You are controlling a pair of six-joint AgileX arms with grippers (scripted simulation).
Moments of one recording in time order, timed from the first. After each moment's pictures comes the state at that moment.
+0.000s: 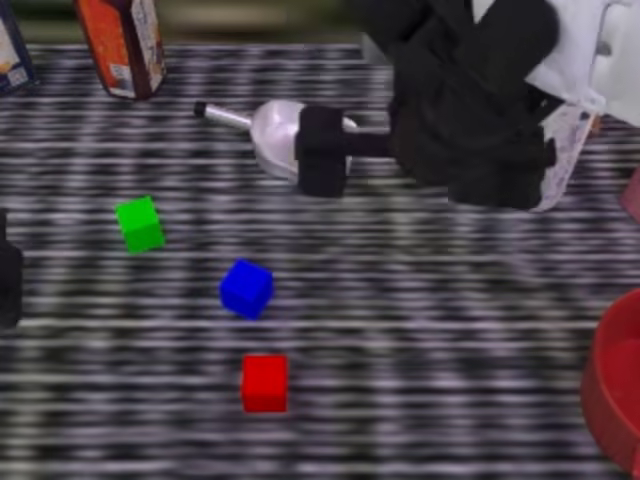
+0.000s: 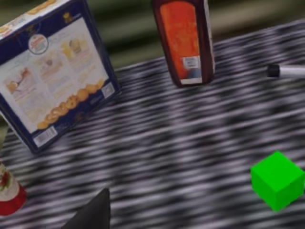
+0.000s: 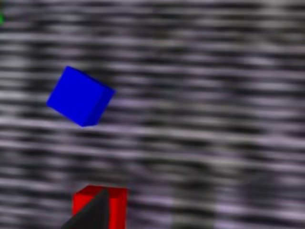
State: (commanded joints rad) left arm -0.04 0.51 0.47 -0.30 0.00 0.25; right arm 0.75 1.78 1.66 -1.04 0.15 0.72
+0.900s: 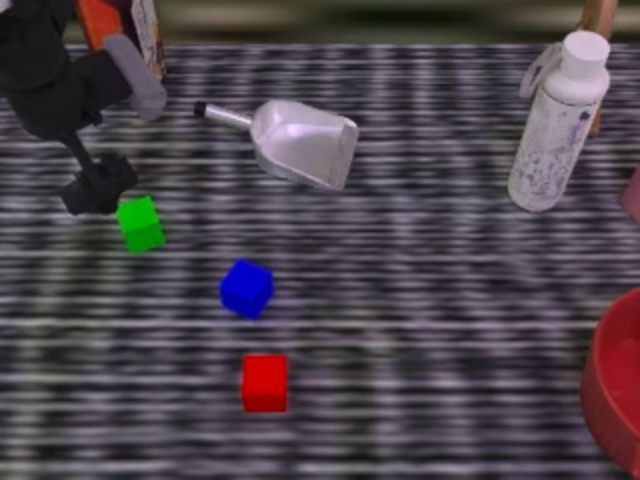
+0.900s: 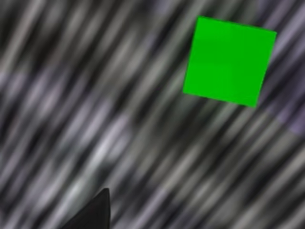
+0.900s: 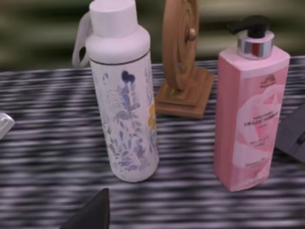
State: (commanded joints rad) left arm -0.15 1.99 1.65 -1.07 0.00 0.88; right arm 0.13 0.28 0.27 -0.23 0.09 0.10
